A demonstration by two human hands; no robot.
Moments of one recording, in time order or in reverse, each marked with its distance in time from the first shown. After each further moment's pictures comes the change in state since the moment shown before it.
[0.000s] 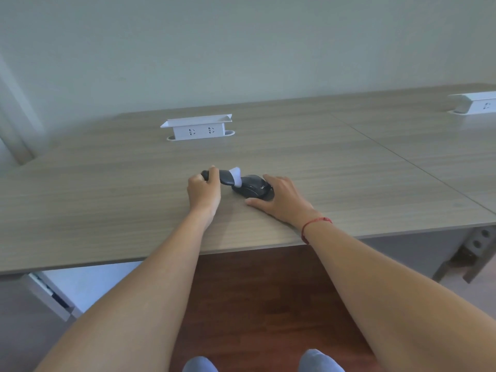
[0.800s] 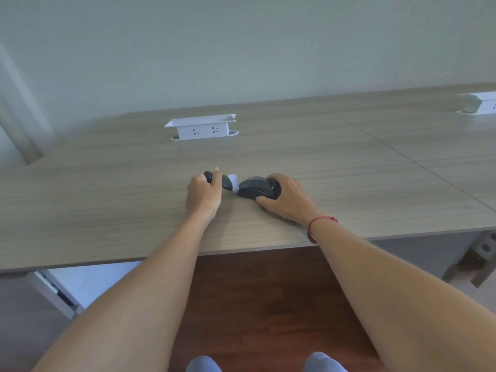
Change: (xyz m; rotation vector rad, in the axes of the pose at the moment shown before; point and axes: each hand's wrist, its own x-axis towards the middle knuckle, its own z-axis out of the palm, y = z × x) left_hand 0.003 -0.005 -0.005 0.278 0.038 0.072; right_hand 0.003 0.004 -0.001 0.139 0.010 0.087
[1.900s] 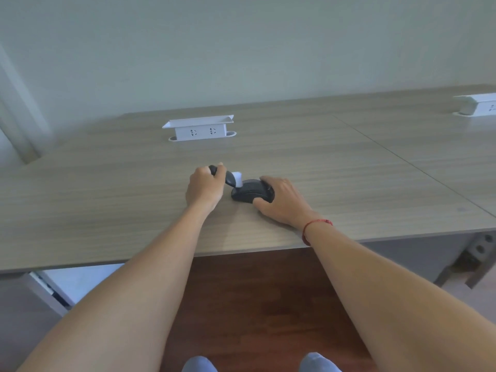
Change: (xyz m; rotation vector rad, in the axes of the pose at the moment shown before) left_hand 0.009 0.015 0.004 0.153 -0.070 0.065; right_hand -0.003 -0.004 -0.003 -0.116 -0.089 -0.016
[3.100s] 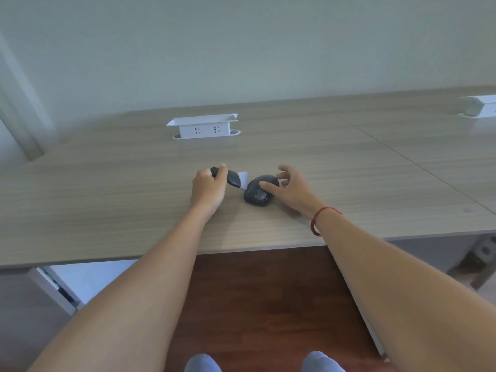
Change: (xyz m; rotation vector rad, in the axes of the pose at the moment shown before) left_hand -0.004 -0.011 -0.004 -0.234 -0.074 -0.030; right_hand 0.014 0.001 -0.007 0.469 0.048 0.266
